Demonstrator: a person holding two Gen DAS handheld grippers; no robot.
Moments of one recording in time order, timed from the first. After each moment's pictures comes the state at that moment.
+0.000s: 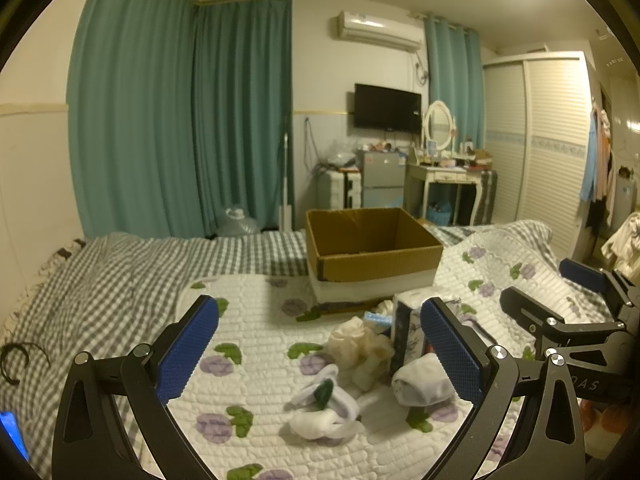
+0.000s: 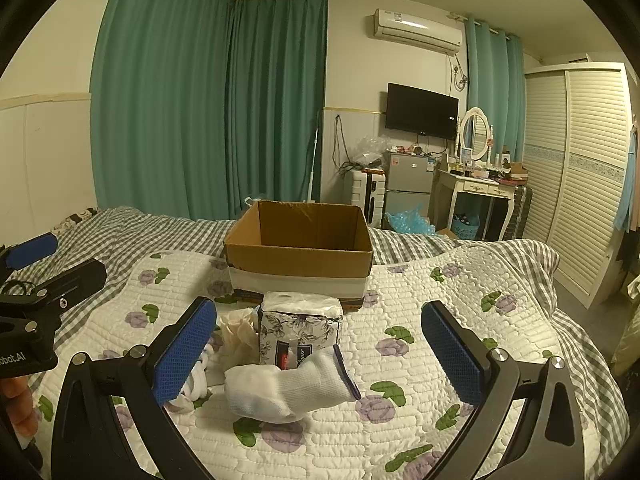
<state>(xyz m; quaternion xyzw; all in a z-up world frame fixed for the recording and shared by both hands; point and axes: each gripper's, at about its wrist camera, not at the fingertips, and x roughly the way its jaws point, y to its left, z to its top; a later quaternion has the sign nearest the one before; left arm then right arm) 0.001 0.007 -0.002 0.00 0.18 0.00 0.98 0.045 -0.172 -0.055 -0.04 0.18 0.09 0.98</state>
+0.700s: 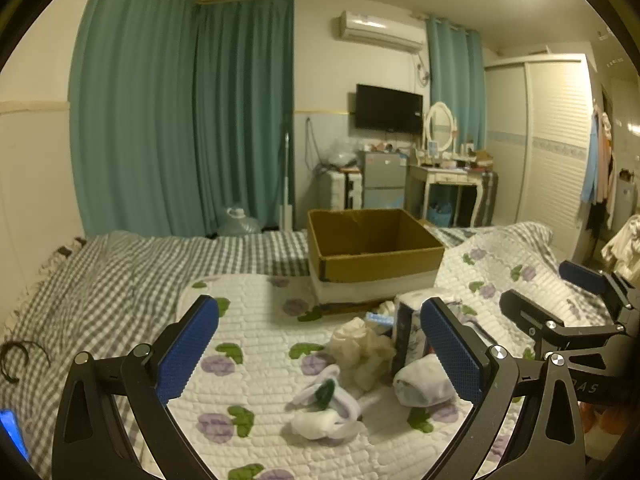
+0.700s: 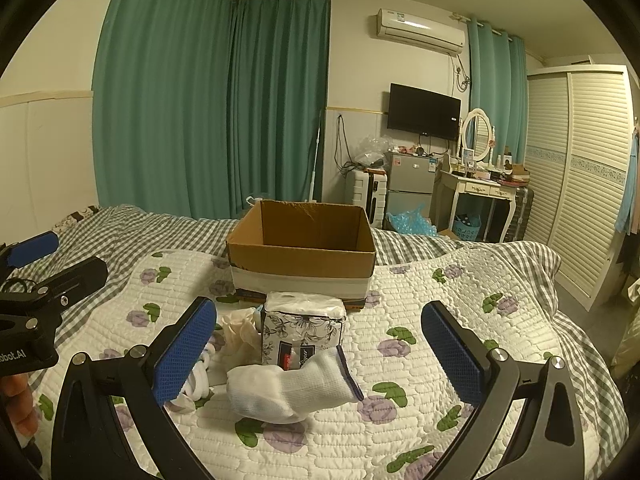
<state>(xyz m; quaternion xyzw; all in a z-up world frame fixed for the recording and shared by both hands) 0.000 0.009 -0.004 0.00 0.18 0.00 0.98 0.047 -0.170 -0.054 -0.04 0.18 0.10 0.98</state>
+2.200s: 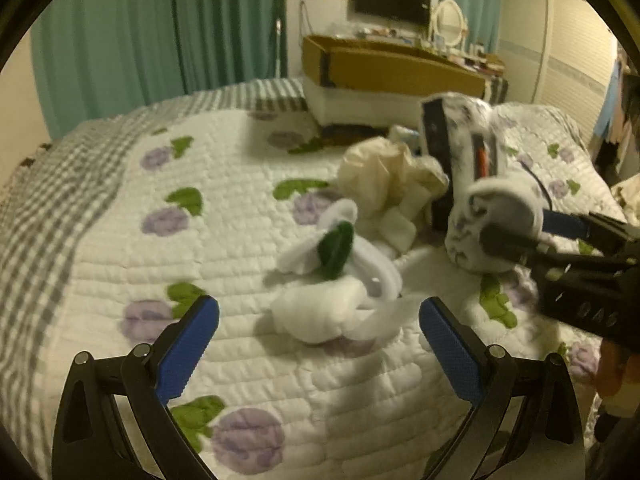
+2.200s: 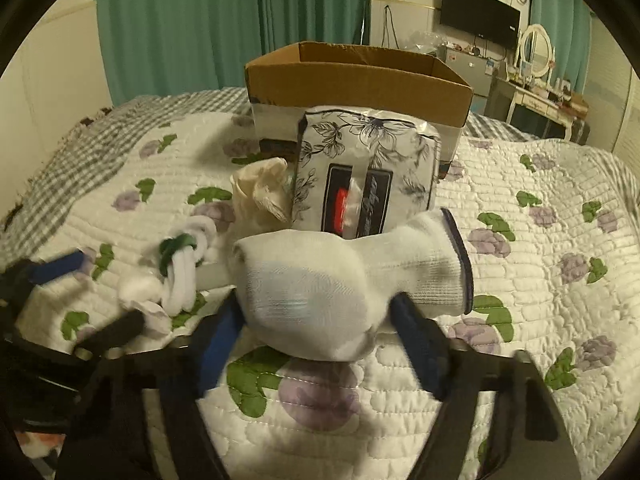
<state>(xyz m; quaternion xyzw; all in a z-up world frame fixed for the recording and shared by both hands) 0.054 0.010 -0.143 -0.01 0.38 0.00 0.93 0.128 -0.137 -0.177 -0.06 0.38 0.17 0.91</state>
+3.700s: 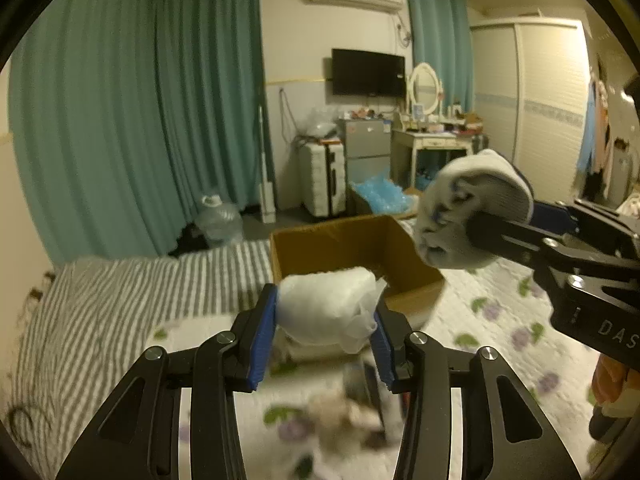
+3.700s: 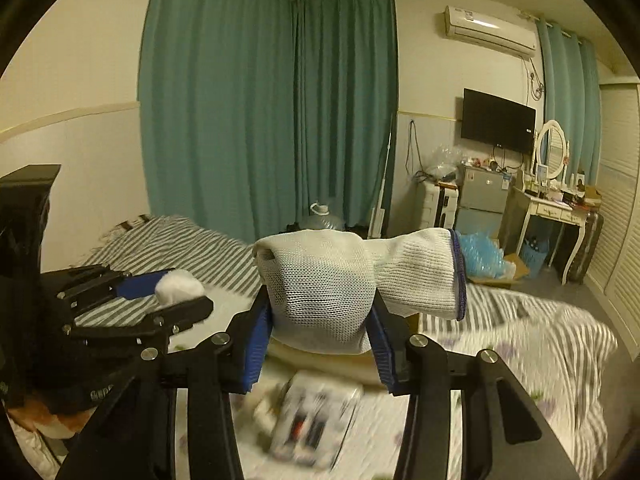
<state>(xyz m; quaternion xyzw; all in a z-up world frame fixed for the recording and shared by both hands) 0.131 -0.018 0.041 0.03 0.25 -0.03 0.97 0.178 -0.163 0.033 -0.06 0.19 0.24 0.95</state>
